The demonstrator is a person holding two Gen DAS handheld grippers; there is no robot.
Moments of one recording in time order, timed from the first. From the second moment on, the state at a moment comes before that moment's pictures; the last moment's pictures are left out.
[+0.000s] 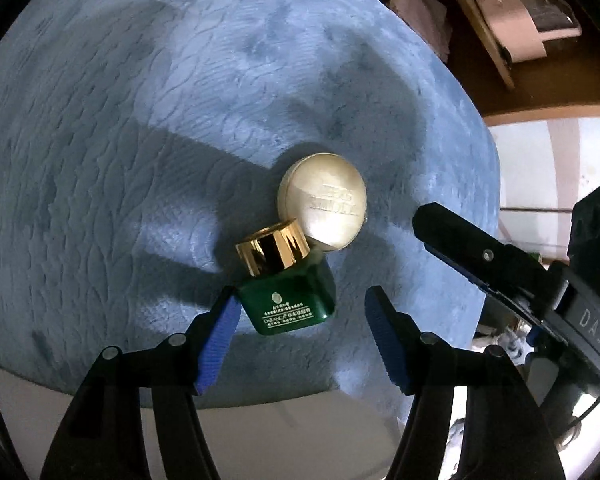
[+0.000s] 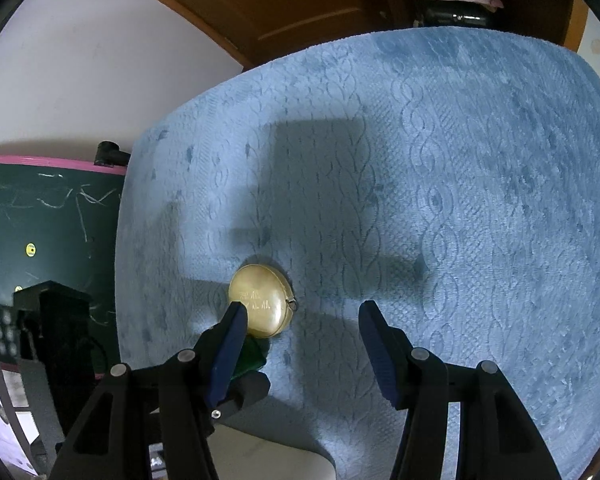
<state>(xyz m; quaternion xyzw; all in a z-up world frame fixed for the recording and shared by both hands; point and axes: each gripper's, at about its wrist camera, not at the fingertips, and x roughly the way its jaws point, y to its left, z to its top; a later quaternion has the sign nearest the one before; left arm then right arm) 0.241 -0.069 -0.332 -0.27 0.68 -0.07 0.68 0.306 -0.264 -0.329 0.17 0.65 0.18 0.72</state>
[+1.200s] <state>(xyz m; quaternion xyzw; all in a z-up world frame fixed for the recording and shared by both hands) 0.209 -0.024 -0.261 -0.28 0.59 -0.06 0.75 0.305 -0.193 -0.332 0.08 0.67 0.19 0.71</state>
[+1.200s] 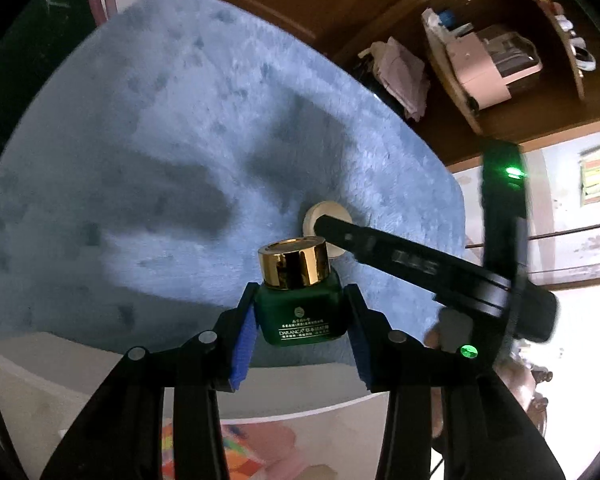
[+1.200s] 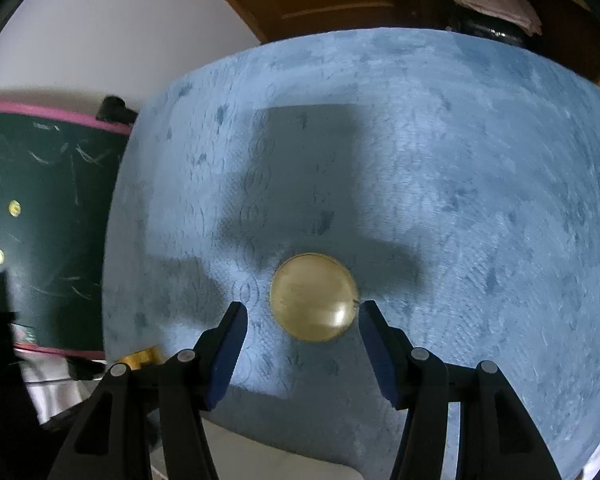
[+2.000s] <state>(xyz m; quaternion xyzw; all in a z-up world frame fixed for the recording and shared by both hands) 0.162 0.018 -0.228 -0.22 0.58 -0.05 0.79 0.292 -0.169 -0.343 -0.06 0.67 0.09 0.74</state>
